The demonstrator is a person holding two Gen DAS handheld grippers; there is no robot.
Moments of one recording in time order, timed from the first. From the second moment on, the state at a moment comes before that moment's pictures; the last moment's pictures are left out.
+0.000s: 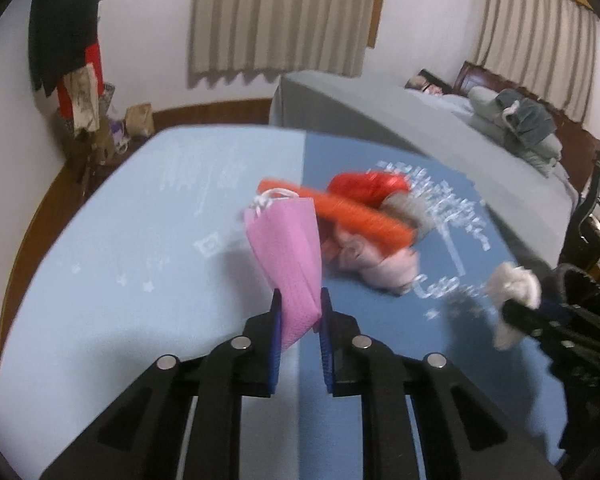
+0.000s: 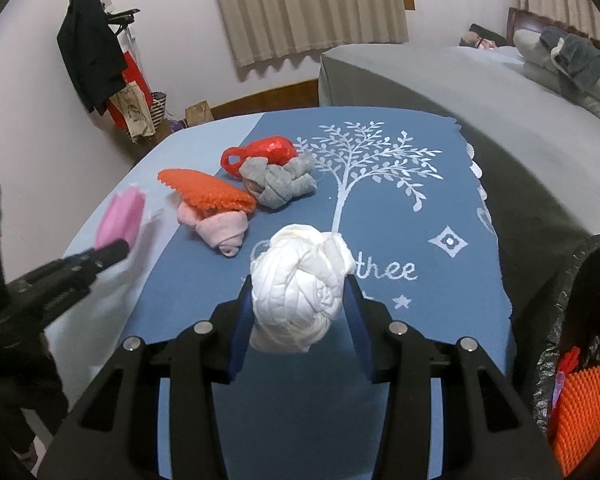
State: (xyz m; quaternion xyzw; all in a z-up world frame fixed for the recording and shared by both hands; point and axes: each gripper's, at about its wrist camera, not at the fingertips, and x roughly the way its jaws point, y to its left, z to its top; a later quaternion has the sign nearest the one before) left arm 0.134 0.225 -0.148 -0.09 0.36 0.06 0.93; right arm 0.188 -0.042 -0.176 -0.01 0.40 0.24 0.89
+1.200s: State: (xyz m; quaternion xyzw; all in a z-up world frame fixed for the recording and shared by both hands) left arm 0.142 0.030 -0.063 -0.02 0.30 -0.14 0.94; right arm 0.138 -0.226 -0.106 0.05 0.32 0.10 0.94
